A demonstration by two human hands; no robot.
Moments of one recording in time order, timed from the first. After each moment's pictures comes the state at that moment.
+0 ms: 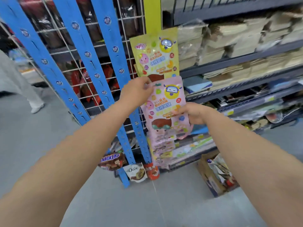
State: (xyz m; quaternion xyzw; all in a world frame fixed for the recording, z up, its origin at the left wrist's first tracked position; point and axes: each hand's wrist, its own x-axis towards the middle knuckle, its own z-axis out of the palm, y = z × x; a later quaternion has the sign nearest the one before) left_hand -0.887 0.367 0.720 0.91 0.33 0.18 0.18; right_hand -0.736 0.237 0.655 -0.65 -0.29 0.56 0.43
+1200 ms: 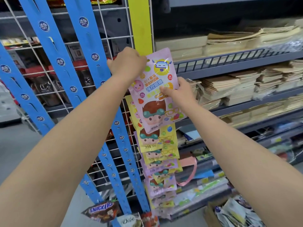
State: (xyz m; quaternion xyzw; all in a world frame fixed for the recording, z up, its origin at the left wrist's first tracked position) left_hand -0.784 0.431 0.897 0.83 0.44 0.34 0.09; right_hand -0.673 0.338 0.800 -0.67 -0.37 0.13 0.63
